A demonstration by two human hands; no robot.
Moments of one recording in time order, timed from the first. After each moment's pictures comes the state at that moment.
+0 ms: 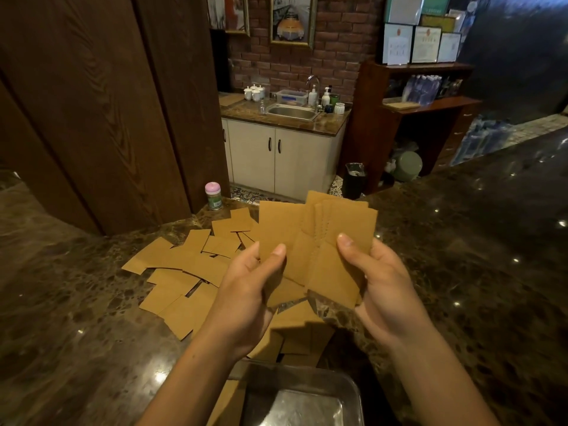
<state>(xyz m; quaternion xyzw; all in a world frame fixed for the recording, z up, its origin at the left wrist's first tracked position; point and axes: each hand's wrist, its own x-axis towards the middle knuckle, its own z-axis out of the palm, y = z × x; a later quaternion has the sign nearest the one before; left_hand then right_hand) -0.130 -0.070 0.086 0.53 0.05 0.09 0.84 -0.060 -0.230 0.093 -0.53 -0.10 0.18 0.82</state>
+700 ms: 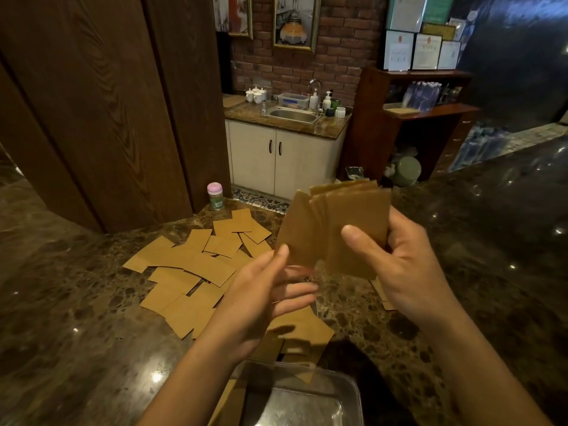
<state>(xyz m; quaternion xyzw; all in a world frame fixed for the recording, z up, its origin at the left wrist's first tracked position) -0.128 -0.067 0.078 0.54 0.12 0.03 0.83 -0.054 -0.249 0.128 -0.69 -0.35 0.02 0.63</state>
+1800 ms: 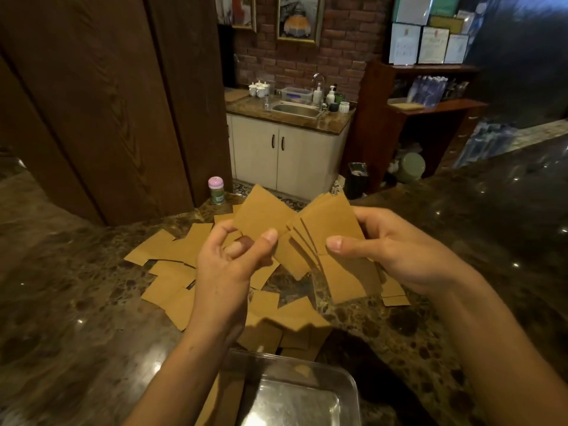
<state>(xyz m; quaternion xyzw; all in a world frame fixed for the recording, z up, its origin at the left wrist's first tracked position) -0.132 -0.060 0.090 0.55 0.11 0.26 0.78 -0.018 -0.252 0.142 -0.76 -0.34 0.25 0.50</state>
